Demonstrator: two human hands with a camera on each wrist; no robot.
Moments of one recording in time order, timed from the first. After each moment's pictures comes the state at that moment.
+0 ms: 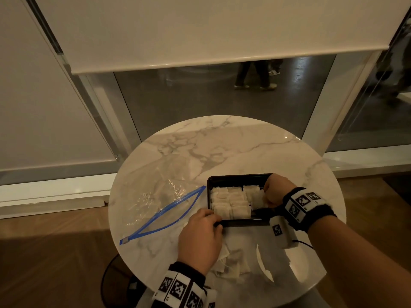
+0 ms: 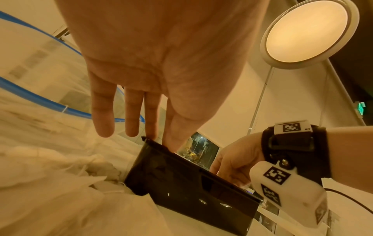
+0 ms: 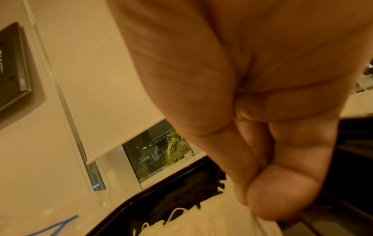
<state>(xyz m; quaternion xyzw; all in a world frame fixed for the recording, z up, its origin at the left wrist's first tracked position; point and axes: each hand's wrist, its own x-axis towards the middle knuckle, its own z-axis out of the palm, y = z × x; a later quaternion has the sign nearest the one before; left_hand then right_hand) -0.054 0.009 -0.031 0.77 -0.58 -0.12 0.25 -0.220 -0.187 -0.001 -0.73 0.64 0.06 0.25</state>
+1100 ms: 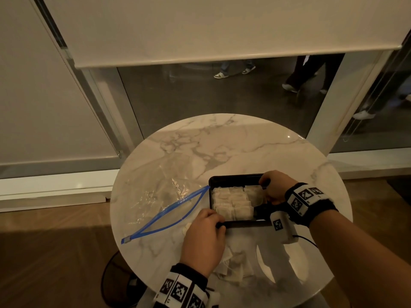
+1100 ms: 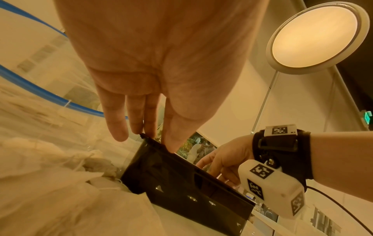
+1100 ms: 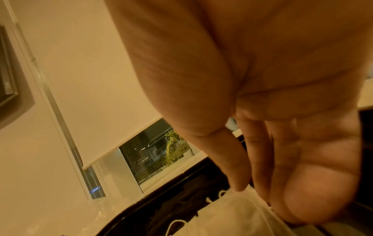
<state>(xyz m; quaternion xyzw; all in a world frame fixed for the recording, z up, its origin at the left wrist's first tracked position) -0.052 0.006 -0.035 0.75 -0.58 -0.16 0.29 -0.211 -0.203 -0.002 -0.72 0.62 0.04 0.31</state>
